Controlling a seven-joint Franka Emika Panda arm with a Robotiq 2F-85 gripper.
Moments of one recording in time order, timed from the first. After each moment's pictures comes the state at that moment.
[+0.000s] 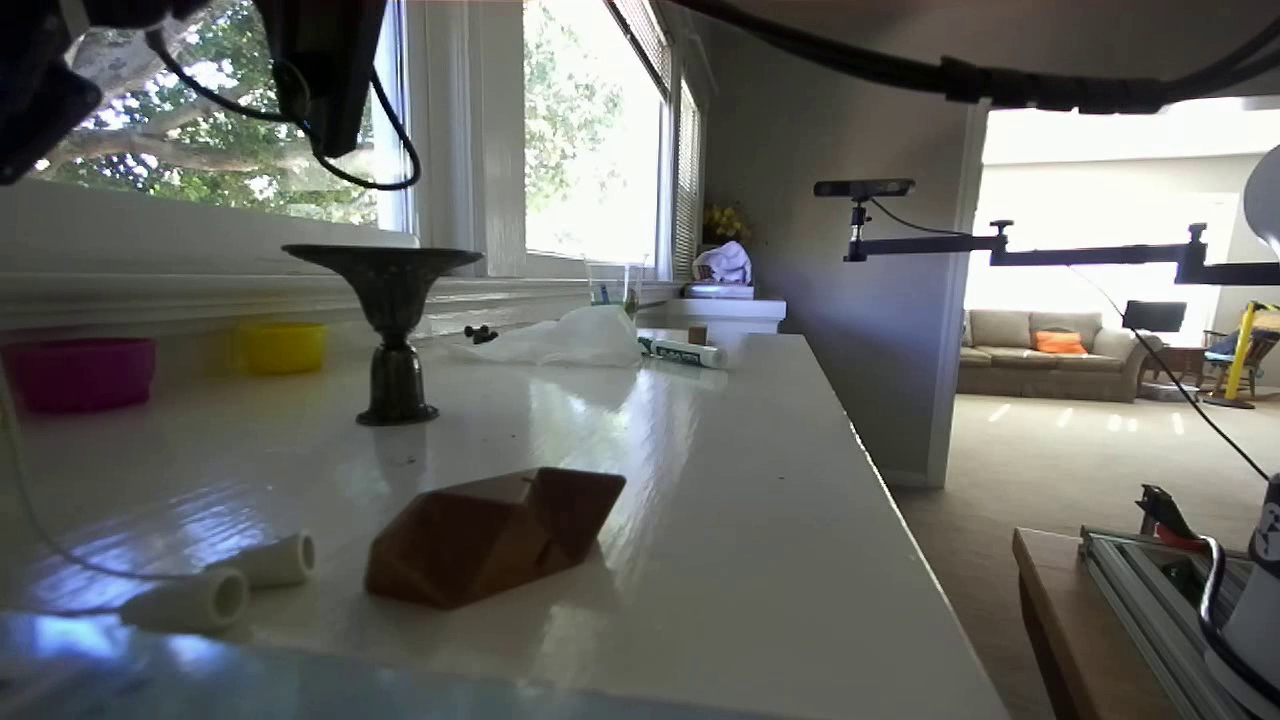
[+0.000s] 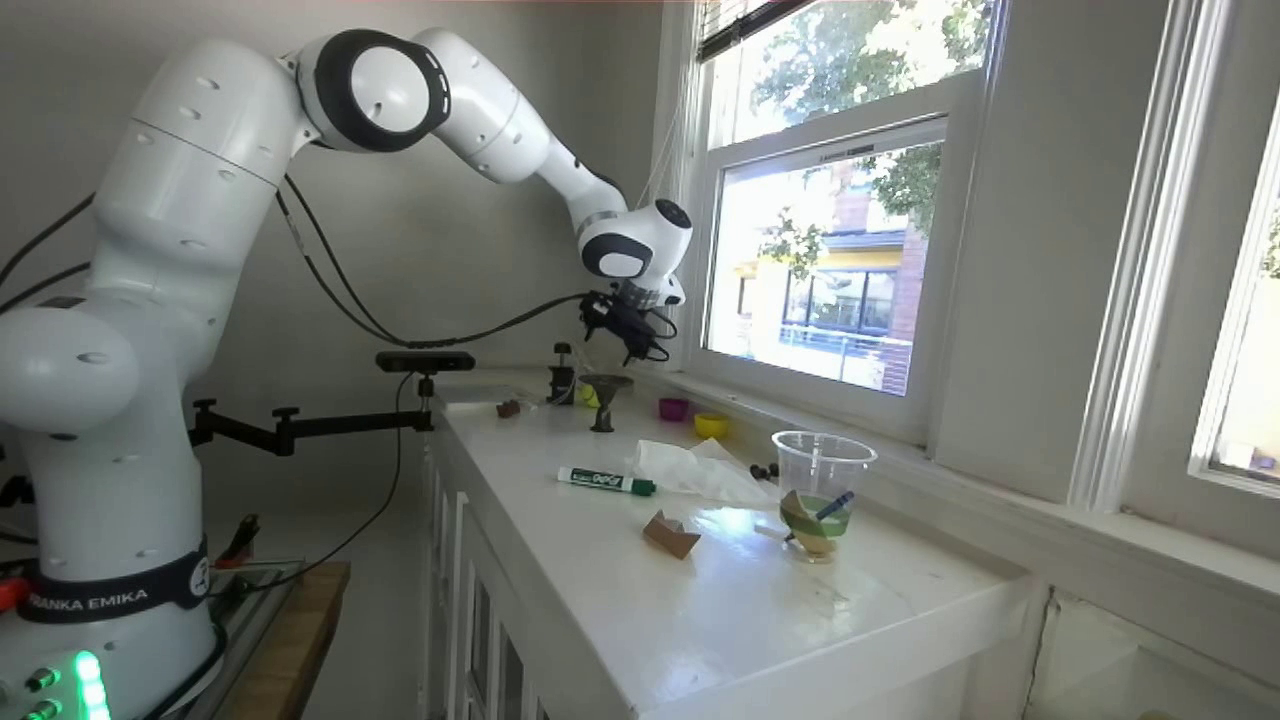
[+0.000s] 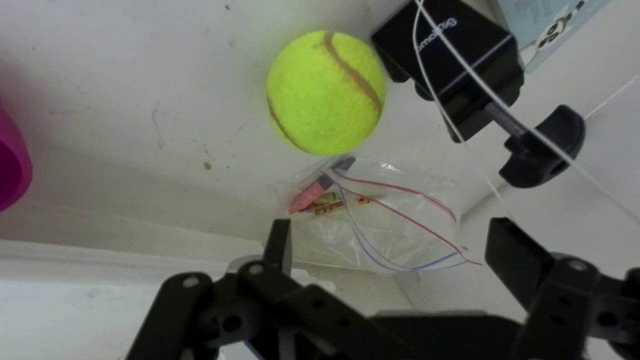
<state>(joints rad) 0.16 0.35 0.37 -1.70 0.69 2.19 -0.85</state>
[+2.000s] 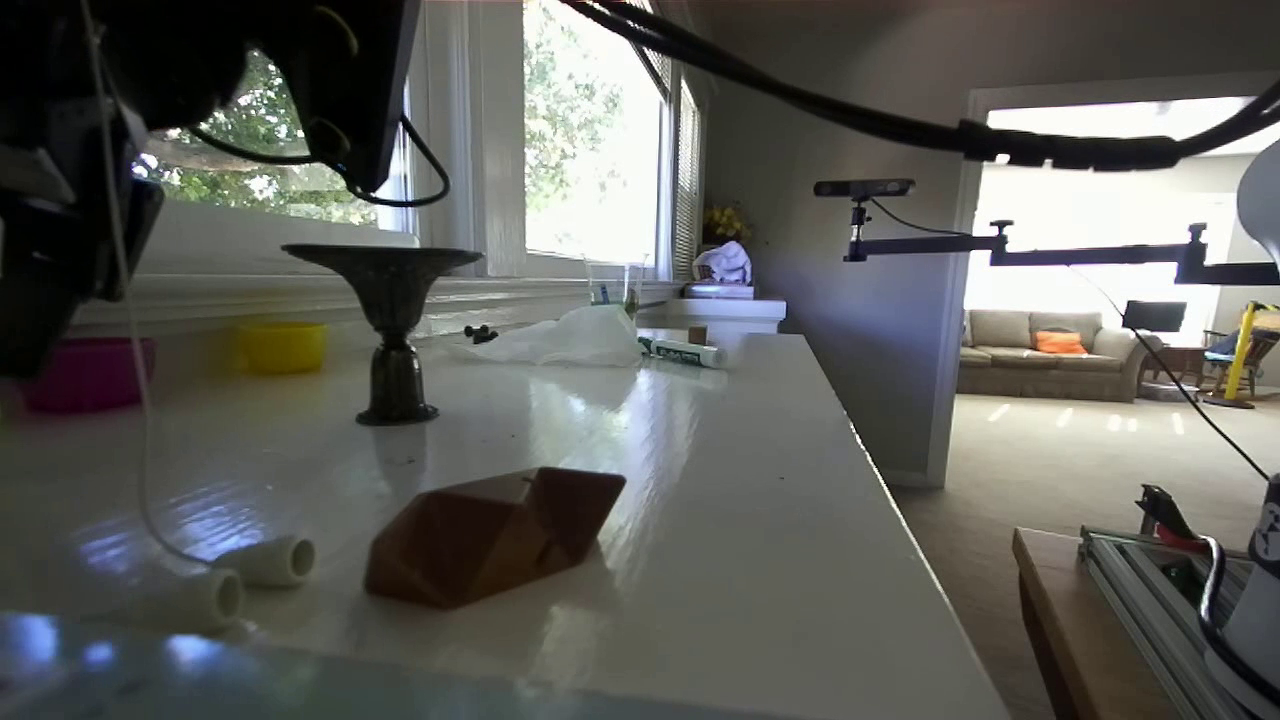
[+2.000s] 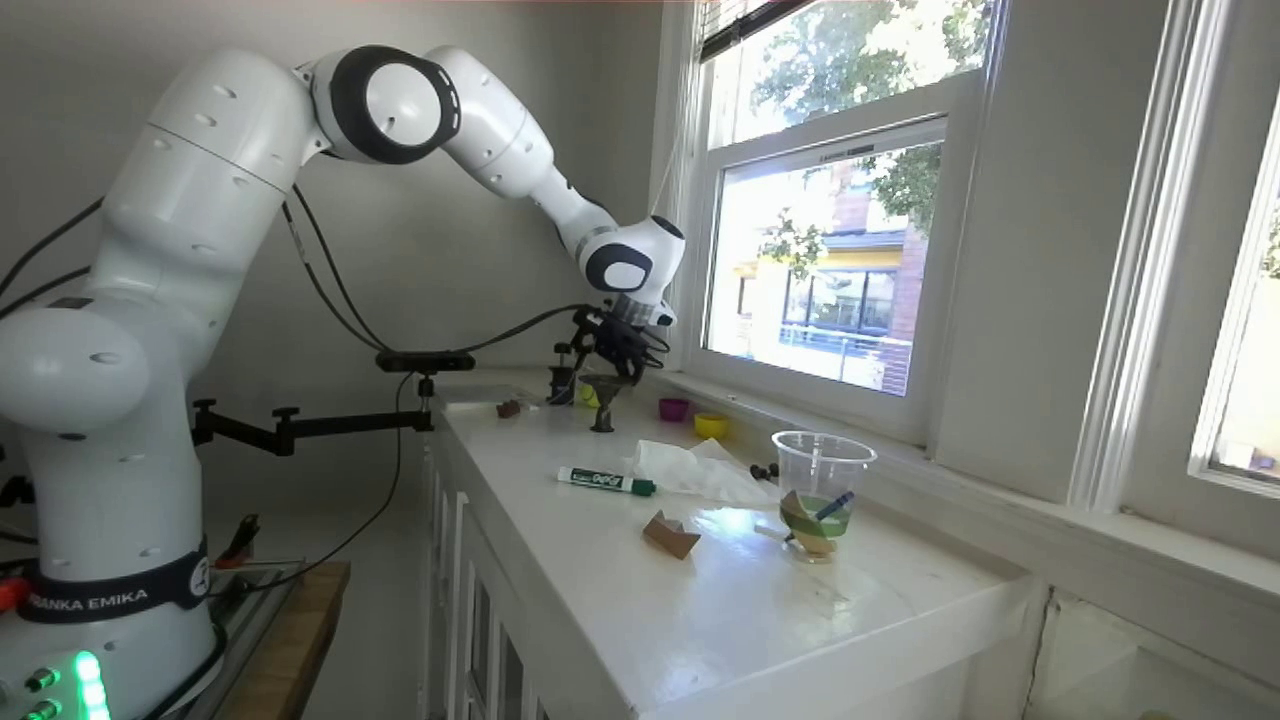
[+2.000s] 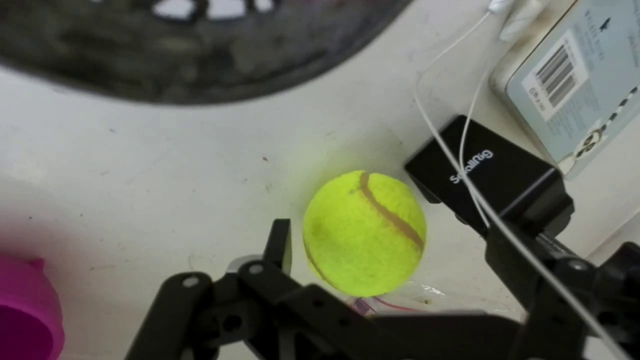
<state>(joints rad) 0.21 0.39 0.33 -1.69 0.46 2.11 -0.67</state>
